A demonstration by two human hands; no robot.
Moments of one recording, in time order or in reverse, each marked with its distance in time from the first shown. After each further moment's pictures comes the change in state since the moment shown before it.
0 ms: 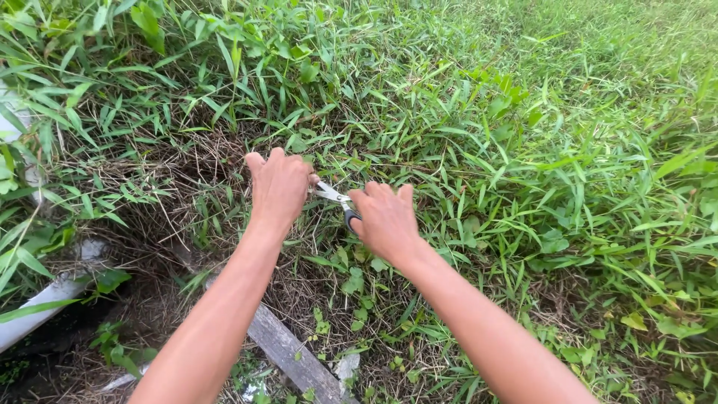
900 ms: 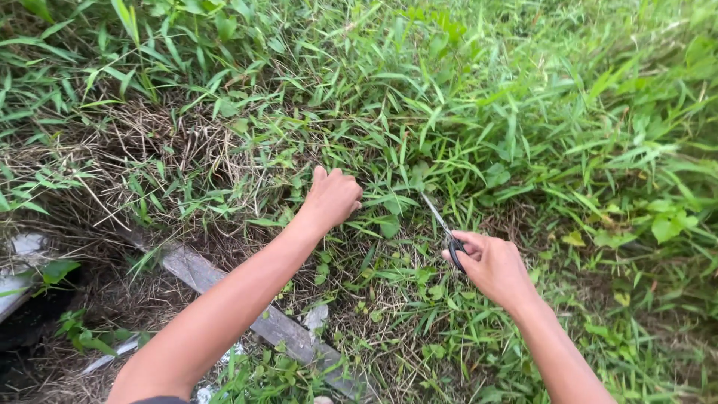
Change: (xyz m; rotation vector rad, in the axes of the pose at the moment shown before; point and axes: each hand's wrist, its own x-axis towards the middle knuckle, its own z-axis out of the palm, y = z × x) left_hand -0.034 0.154 0.095 -0.116 -0.373 0.474; right_hand -0.245 0.136 -0.003 0.701 -0.050 0.659
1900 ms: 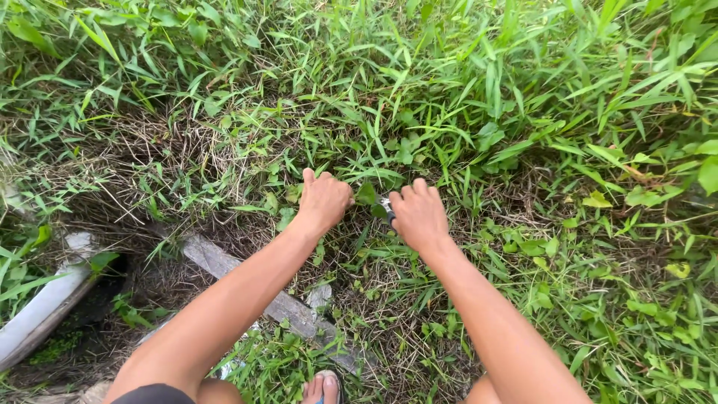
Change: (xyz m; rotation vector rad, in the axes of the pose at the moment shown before) left_hand -0.016 0.061 0.004 0.131 -0.181 -0.169; right_hand 0.119 0.066 0.119 -0.746 0.163 -0.521
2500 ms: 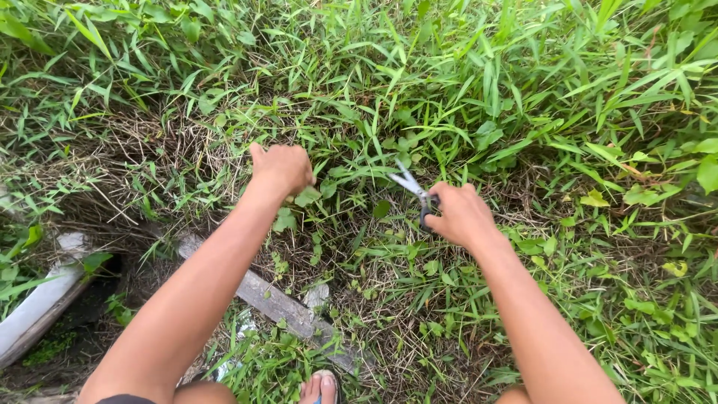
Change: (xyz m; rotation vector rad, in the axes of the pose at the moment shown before) left_hand 0.002 -0.043 -0.085 0.048 -0.258 -0.316; right_hand -0.034 0.053 -0.068 0.573 -0.259 0.329
